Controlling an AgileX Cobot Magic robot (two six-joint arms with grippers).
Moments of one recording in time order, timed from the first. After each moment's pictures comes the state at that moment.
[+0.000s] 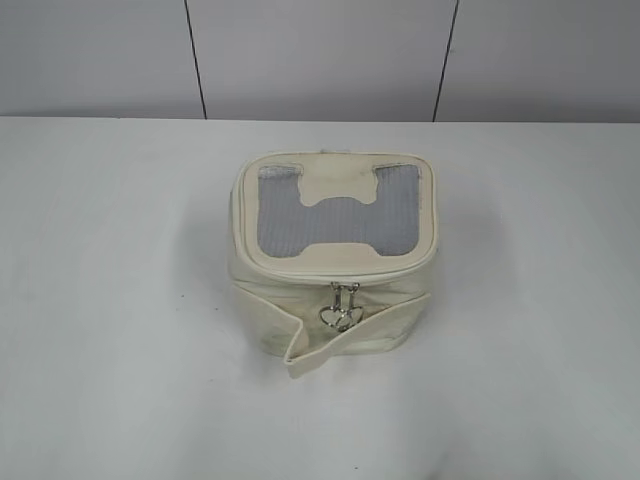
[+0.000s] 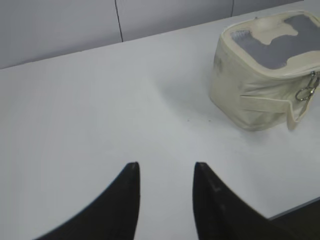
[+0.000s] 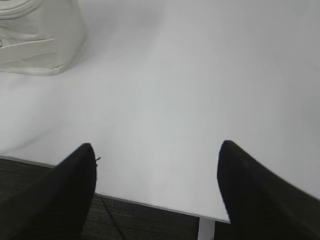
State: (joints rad) left arm -0.32 -0.01 -0.56 -0.03 1.08 0.08; right arm 0.23 -0.01 -0.54 0.01 1.15 -0.04
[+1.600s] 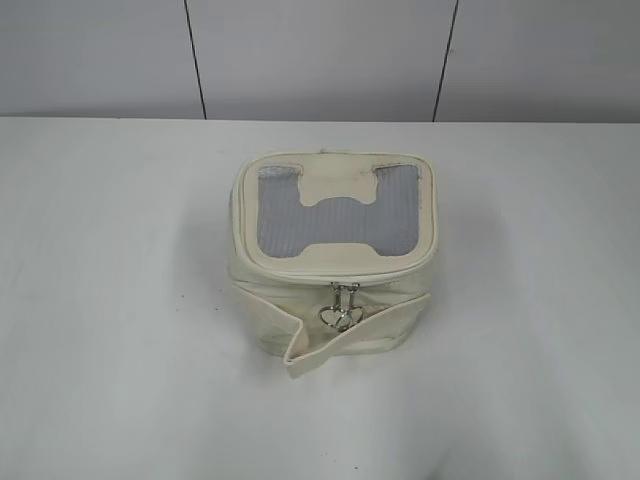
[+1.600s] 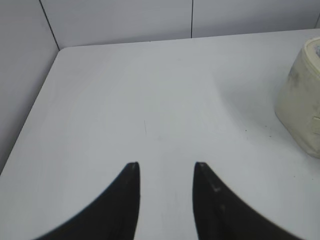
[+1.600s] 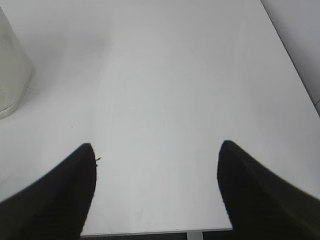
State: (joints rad) left arm -0.02 -0.01 -0.54 -0.05 1.05 0.08; right arm -0.03 -0.01 -0.50 0.02 1.05 -0.06
